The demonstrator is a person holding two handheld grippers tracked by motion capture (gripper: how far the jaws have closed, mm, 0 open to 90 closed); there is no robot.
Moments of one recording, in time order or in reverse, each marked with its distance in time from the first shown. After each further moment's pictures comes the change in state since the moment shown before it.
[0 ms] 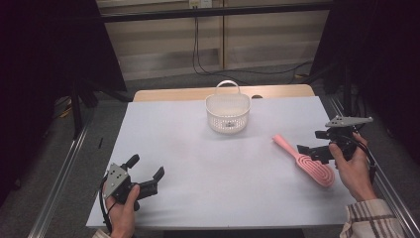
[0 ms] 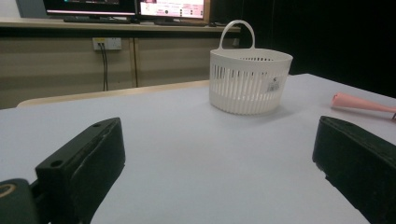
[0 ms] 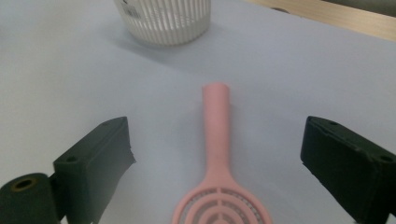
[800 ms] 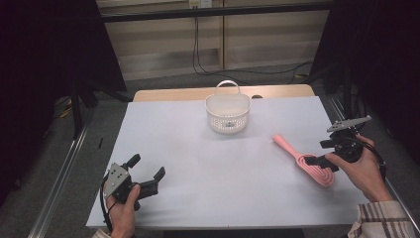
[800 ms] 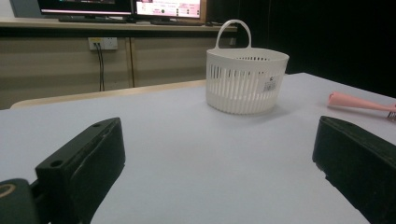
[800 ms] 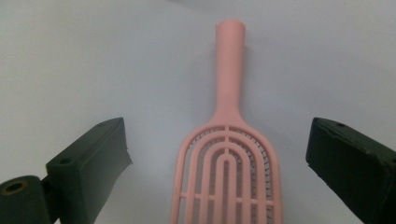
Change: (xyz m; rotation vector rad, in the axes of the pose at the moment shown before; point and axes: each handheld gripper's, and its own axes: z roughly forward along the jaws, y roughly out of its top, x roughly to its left) left arm -0.001 0.000 0.001 0.006 -0.012 0.011; right arm -0.008 -0.008 -0.008 0.215 0.086 -0.008
